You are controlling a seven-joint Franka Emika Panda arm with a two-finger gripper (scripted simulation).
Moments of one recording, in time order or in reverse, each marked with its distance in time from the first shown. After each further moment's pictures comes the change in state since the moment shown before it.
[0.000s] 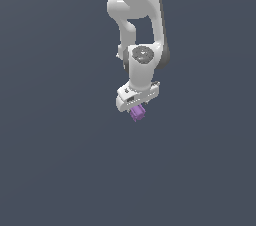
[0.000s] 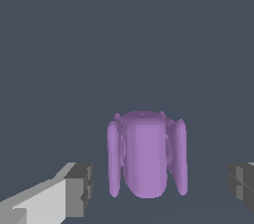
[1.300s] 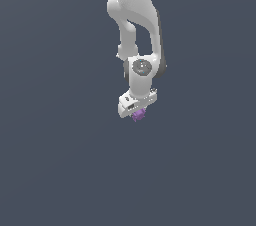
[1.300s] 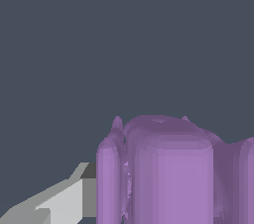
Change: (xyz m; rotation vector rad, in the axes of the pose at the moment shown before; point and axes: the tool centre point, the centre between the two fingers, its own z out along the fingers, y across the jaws) arm -0.003 -0.003 0.053 -0.002 0.004 -0.032
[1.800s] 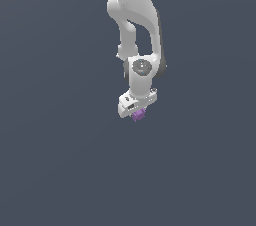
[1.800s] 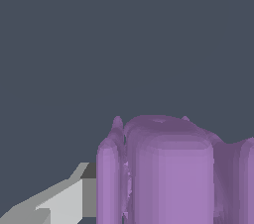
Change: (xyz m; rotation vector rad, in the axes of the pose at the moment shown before) arm 0.000 0.000 0.000 0.000 0.000 0.000
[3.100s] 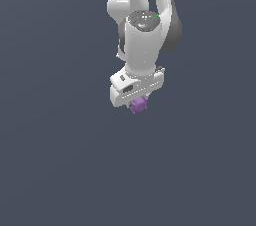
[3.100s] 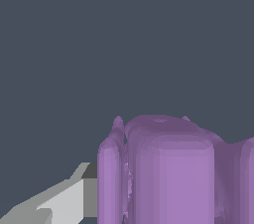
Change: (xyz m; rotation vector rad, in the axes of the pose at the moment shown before) arm 0.044 0.039 -0.168 0.001 0.002 -0.001
